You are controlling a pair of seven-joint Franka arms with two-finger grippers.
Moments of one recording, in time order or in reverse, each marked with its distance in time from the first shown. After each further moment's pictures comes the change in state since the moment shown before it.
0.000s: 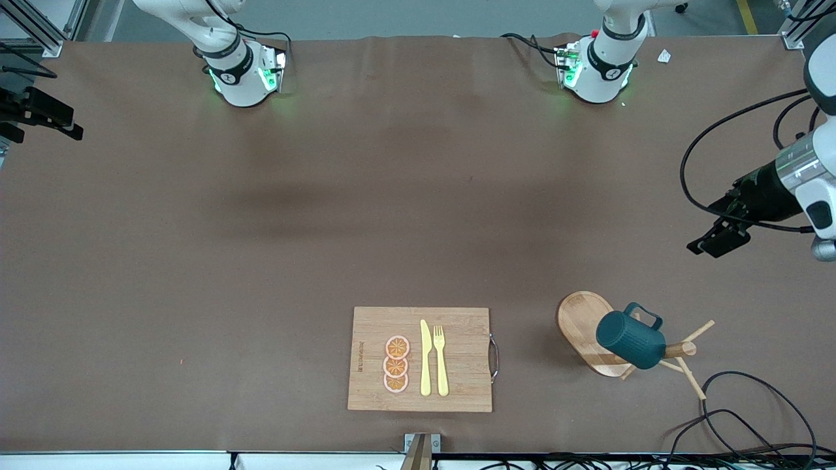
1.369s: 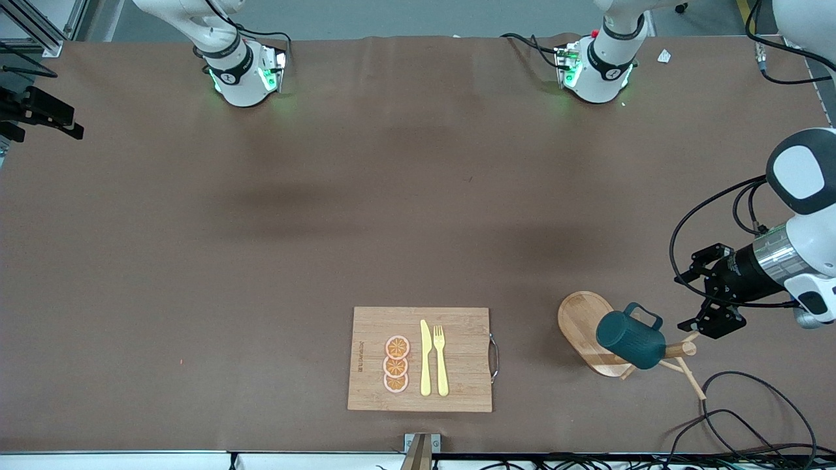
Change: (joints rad) left arm 0.005 0.244 0.008 0.080 -0.112 0.281 -0.192; right arm 0.000 0.000 0.000 0.000 0.000 -0.005 0.000
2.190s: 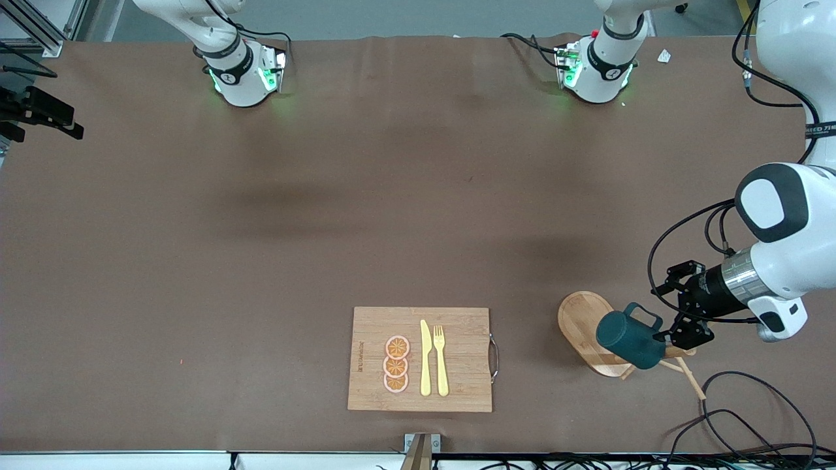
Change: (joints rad) left arm -0.016 0.086 -0.009 0.002 -0.005 0.058 -0.009; right arm 0.000 0.000 0.000 0.000 0.000 0.000 0.000
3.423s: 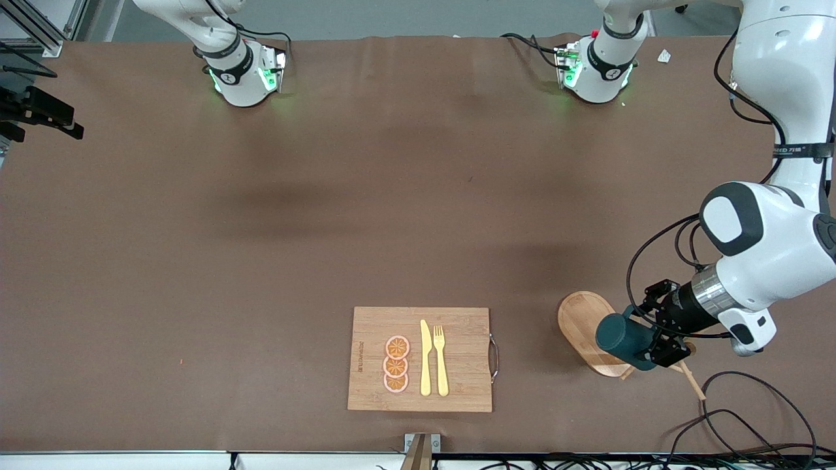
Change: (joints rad) left arm -0.050 0.070 -0.001 0.003 0.000 0.181 -0.002; right arm 0.000 0.000 0.000 0.000 0.000 0.000 0.000
